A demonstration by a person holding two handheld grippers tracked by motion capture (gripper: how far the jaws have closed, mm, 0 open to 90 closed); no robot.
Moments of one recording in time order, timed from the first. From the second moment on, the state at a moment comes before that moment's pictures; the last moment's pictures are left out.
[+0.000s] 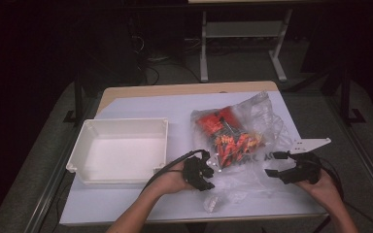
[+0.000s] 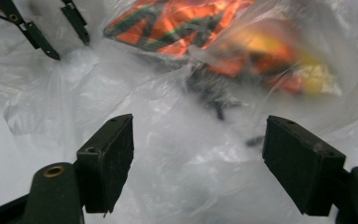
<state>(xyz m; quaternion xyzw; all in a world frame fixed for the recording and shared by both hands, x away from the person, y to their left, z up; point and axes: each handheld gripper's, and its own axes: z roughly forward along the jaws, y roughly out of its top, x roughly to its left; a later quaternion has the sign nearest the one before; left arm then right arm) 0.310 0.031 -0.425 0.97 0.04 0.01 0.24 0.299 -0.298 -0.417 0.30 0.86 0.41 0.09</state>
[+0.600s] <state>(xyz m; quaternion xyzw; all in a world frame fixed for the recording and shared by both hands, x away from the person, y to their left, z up) 0.298 0.028 -0.423 0.97 0.04 0.03 0.25 0.343 -0.289 -0.415 0.33 0.87 0.36 0.10</state>
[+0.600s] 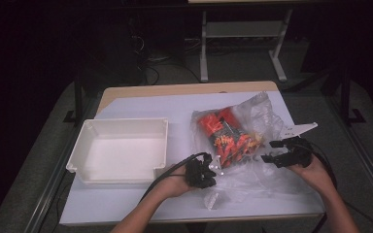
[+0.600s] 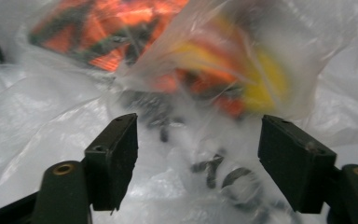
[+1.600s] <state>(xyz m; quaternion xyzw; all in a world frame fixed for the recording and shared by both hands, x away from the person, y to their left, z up) 0.254 0.061 -0.401 0.95 0.01 0.01 0.30 0.316 -0.258 -0.416 0.25 0.91 0.33 0.08</state>
